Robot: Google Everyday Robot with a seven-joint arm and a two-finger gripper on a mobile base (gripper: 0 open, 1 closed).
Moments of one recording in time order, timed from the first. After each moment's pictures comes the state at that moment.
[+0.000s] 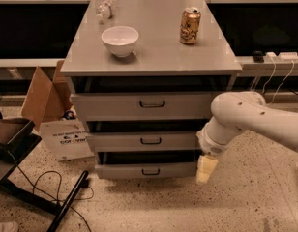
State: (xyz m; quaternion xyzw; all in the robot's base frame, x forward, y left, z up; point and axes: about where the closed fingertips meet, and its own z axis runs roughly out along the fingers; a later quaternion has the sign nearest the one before) arm 0.491 -0.180 0.593 -0.64 0.77 0.07 0.07
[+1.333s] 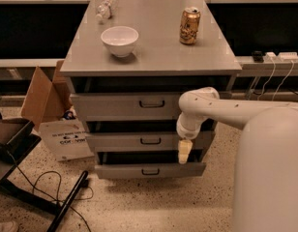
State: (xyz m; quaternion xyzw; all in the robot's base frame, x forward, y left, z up) arm 0.619 -0.141 0.495 -0.69 0.73 0.02 0.06
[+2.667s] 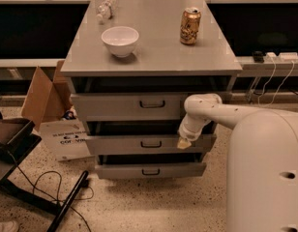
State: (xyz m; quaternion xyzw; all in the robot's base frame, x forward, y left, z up) arm 0.635 -0.148 0.445 -0.65 0.75 0.07 0.07
